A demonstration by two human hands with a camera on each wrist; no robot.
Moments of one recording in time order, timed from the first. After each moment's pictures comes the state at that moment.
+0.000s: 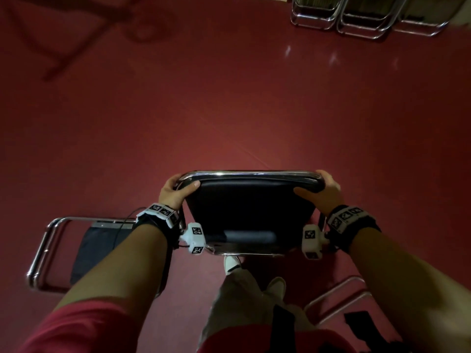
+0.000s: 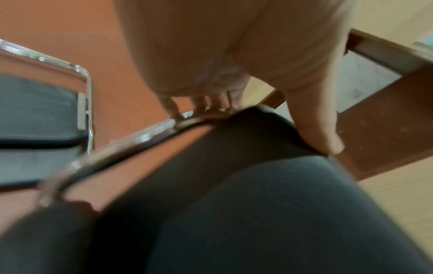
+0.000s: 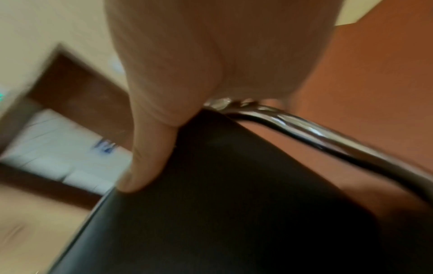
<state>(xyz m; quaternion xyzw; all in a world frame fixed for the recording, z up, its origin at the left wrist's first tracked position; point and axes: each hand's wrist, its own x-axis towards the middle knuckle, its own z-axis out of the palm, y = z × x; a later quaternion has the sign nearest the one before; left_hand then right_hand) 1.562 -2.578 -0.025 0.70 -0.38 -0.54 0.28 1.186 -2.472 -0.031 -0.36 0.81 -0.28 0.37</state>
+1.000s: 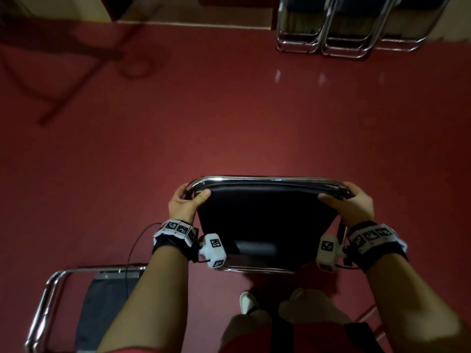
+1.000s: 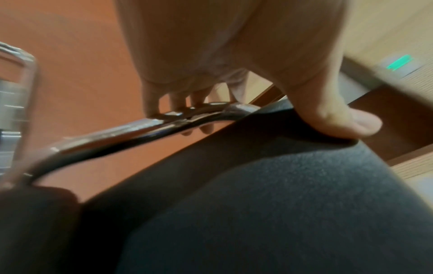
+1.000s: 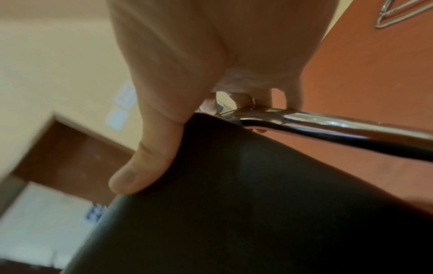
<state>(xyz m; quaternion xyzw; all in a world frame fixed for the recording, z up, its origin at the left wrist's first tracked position) 1.535 -2.699 0.031 0.65 -0.37 -0.54 0.38 1.187 -2.560 0.018 -0.22 0.81 -0.44 0.33</state>
